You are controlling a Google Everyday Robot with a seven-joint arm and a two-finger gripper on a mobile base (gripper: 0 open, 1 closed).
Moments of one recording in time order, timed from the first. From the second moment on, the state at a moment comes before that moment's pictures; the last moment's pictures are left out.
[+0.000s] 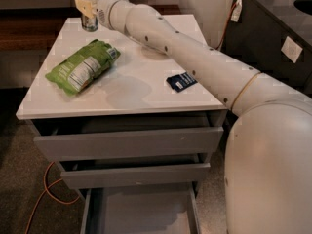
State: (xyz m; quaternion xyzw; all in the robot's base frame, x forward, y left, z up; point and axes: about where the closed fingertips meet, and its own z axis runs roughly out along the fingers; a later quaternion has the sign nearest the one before) arm 0.826 0.170 1.008 -0.24 0.64 0.30 0.67
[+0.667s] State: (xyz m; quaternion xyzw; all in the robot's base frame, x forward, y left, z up) arm 0.781 0.164 1.026 -0.26 0.62 0.31 0.68
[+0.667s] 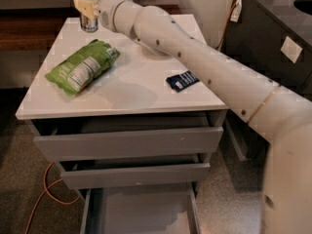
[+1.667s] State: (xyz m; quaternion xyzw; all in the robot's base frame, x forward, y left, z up) arm 0.644 0.128 1.048 -0.28 0.58 0.36 0.67
